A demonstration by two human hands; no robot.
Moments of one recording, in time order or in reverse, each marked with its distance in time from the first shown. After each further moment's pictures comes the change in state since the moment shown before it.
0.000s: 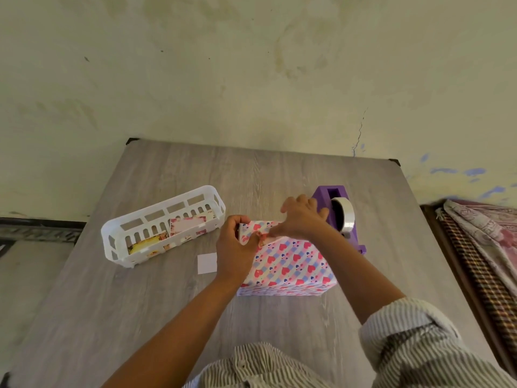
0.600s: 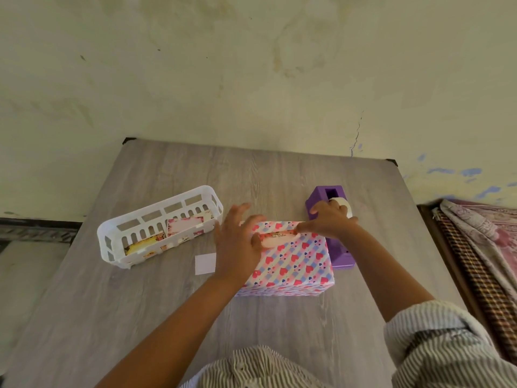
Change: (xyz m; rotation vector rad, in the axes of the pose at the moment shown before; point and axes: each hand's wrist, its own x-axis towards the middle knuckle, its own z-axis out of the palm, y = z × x) left_hand 0.004 0.019 -0.004 0.543 -0.077 0.356; right_hand 0.005 0.055 -0.005 0.105 -0.028 0.219
